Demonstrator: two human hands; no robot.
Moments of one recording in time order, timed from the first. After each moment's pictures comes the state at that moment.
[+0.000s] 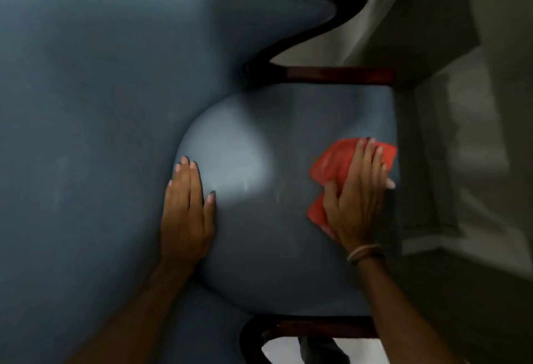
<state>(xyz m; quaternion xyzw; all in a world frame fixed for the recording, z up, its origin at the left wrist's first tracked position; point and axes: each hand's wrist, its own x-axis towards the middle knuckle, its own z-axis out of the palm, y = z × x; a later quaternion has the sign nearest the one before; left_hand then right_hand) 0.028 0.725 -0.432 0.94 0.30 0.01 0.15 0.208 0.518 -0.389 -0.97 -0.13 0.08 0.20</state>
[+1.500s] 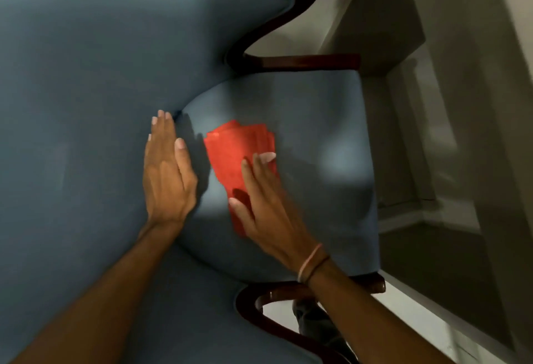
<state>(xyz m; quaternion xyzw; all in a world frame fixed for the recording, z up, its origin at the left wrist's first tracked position) 0.071 0.735 -0.359 0.90 0.33 0.16 0.25 0.114 0.557 -0.359 -0.89 -0.36 0.18 0.23</state>
